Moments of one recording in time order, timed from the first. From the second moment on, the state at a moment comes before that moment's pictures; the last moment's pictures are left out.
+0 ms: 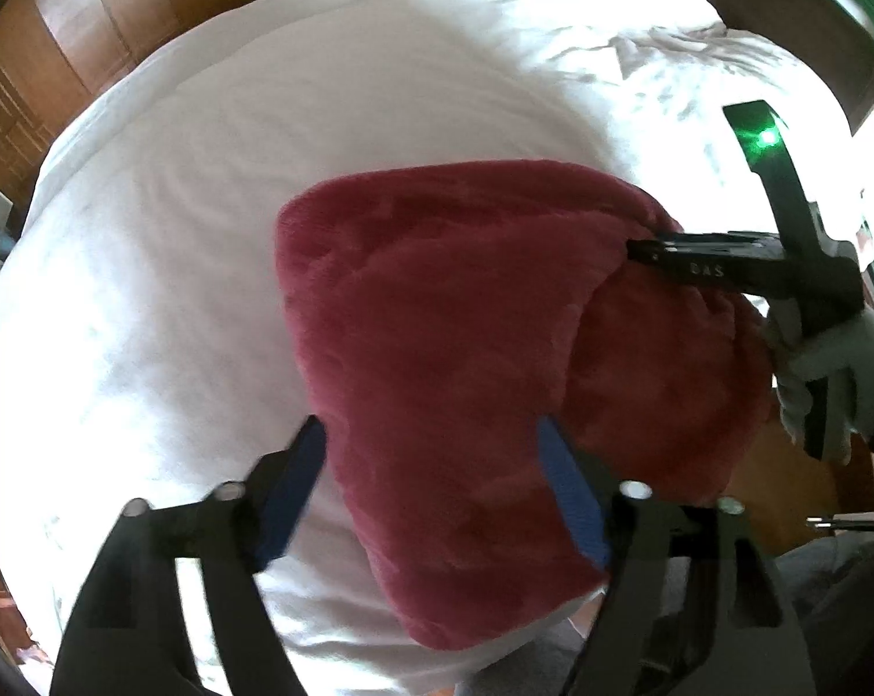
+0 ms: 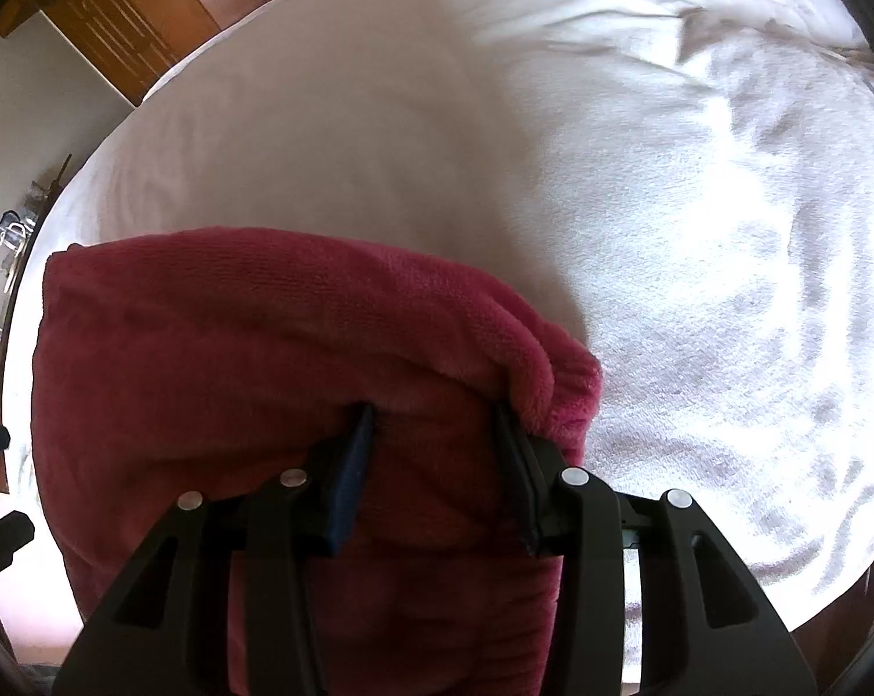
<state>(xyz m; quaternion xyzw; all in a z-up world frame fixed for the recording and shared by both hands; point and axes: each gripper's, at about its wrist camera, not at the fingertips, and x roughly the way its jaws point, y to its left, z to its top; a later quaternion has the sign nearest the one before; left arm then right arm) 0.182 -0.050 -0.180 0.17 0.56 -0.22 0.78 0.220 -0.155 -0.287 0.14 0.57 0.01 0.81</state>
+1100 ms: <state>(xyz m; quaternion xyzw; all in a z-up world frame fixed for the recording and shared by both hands) 0.241 -0.002 -0.233 0.02 0.65 -0.22 0.73 0.186 -0.188 -0.258 0.23 0.60 -0.01 0.77</state>
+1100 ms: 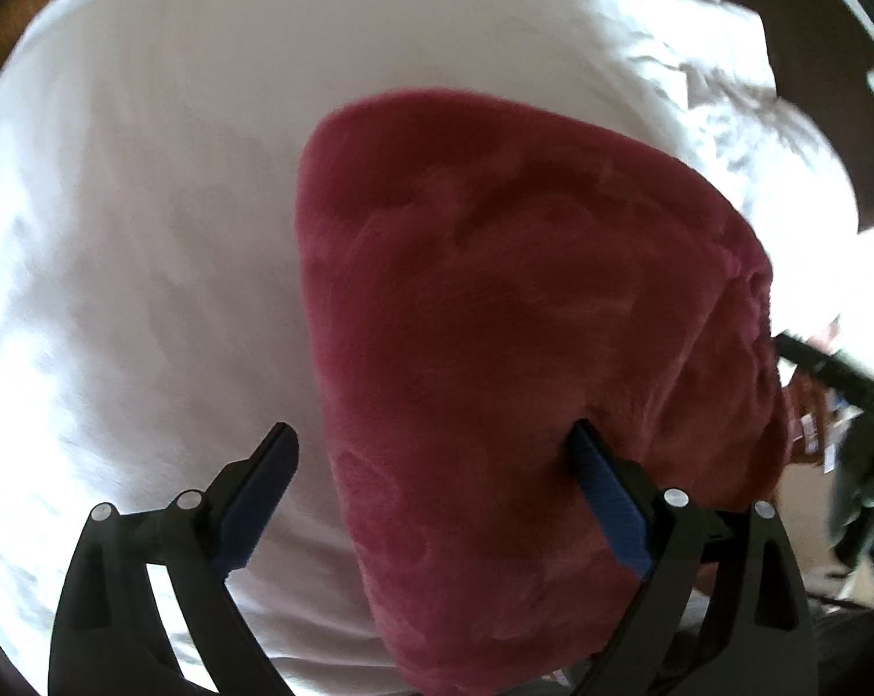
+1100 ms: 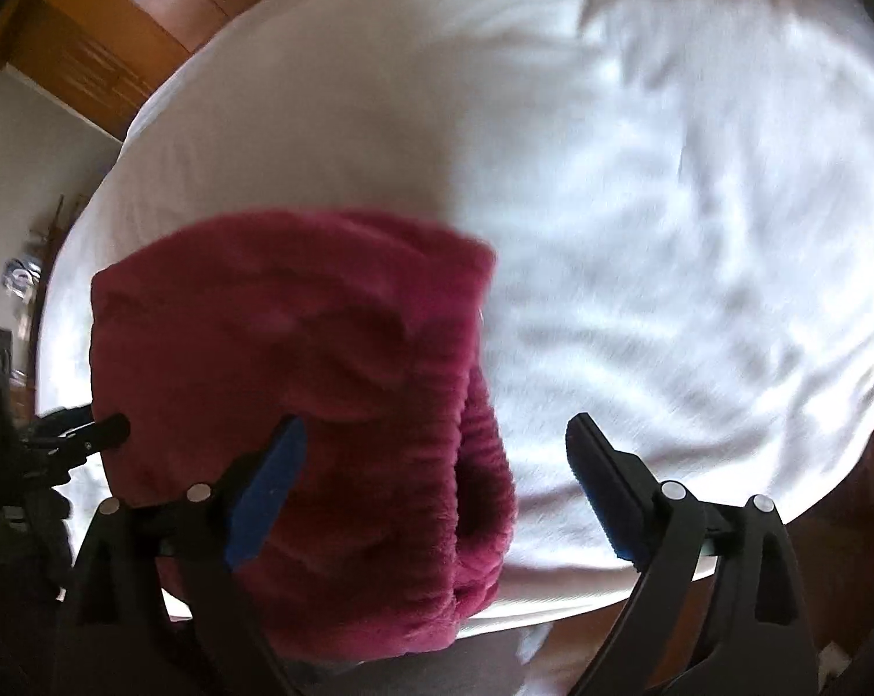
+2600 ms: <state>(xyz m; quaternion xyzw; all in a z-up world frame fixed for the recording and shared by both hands) 0.251 0.047 -0.251 -0.27 0.68 -0.26 0.62 0.233 -0.220 -0.274 0.40 0.59 0.10 0.69</state>
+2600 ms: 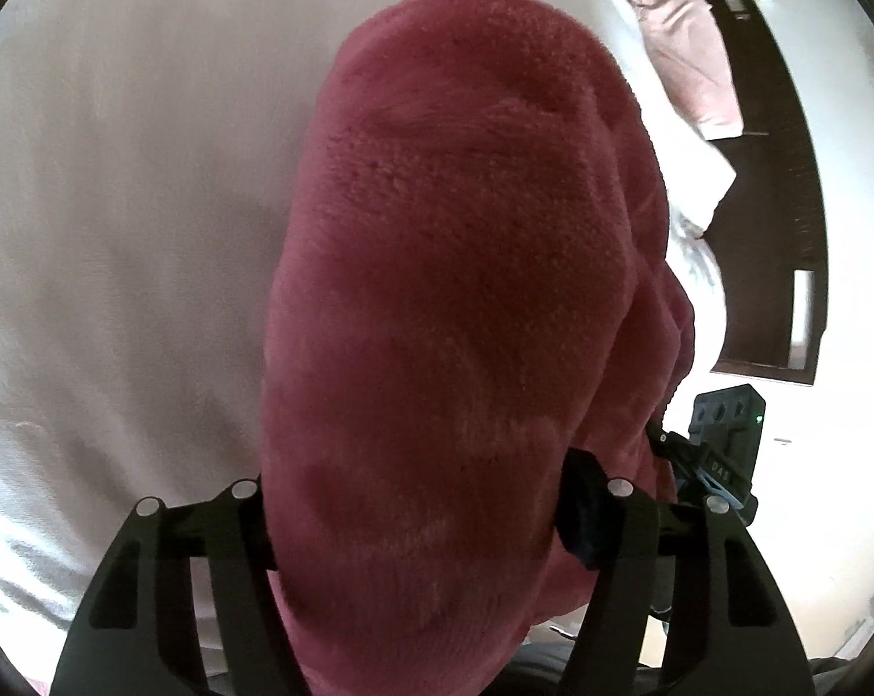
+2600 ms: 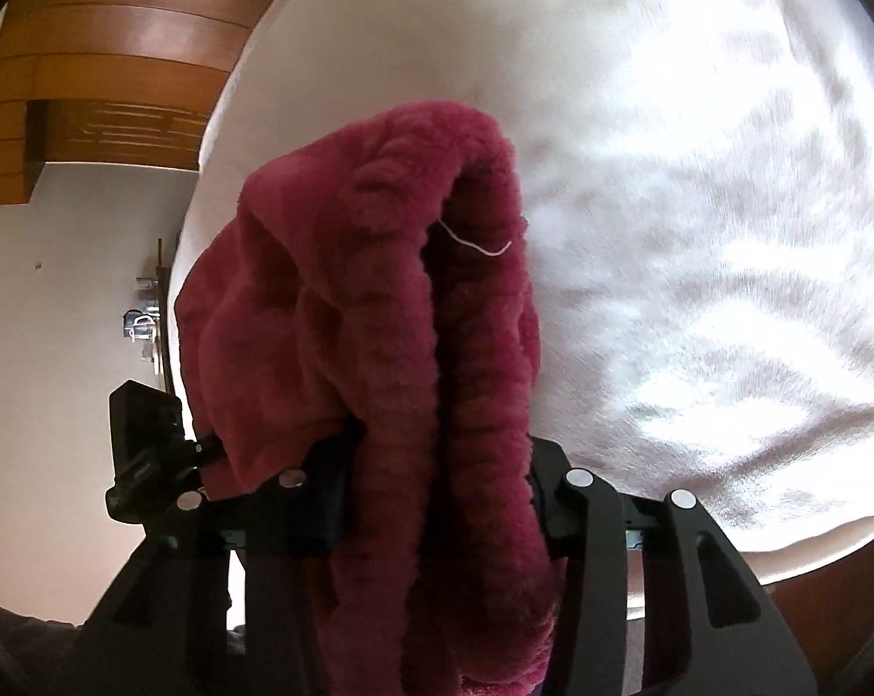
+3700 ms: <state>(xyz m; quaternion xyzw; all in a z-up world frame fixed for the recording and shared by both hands) 0.460 -0.001 -0.174 -0.31 0.55 -0.16 0.76 0.400 -0.246 -0.212 0.33 0.52 0.20 0.76</state>
